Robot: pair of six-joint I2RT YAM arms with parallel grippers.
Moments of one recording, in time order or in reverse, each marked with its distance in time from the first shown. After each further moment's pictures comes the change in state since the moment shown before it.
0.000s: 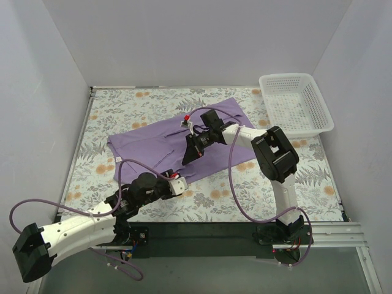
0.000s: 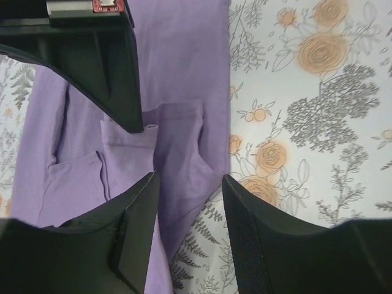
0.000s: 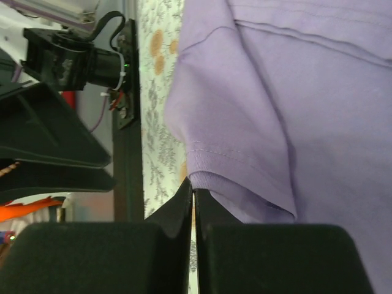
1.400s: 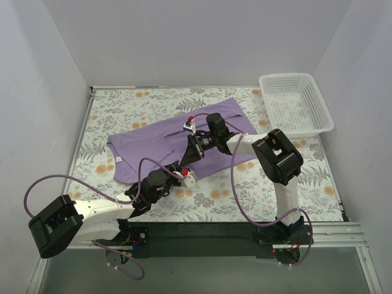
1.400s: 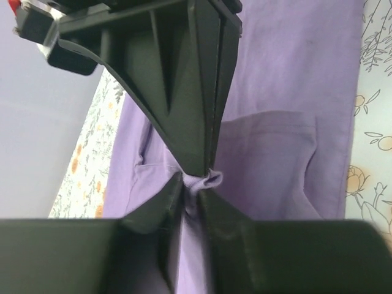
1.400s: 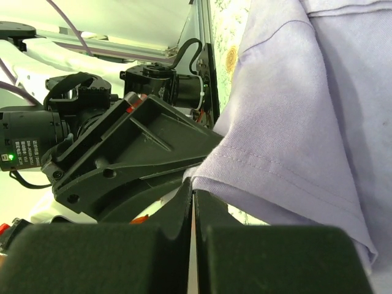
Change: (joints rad) left arm 0.000 0.409 -0.064 0.588 -0.298 0.289; right arm 0.006 -0.059 -0.240 0.620 -0.141 0.729
